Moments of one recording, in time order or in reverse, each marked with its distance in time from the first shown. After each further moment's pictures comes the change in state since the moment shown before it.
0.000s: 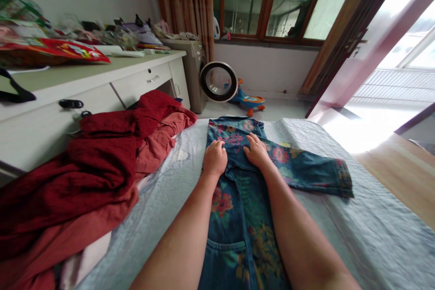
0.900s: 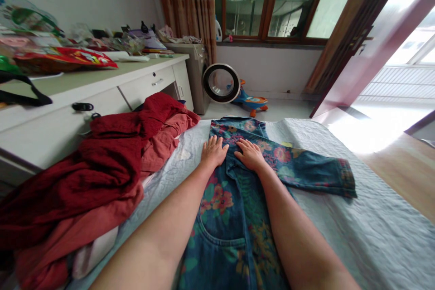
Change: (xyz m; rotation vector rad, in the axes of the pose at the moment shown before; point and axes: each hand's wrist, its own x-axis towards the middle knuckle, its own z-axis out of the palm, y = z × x) left_hand 0.030 -0.032 0.015 0.303 -0.228 -0.044; right_hand -0.007 -0.018 0.006 -0.001 -0.115 -0.156
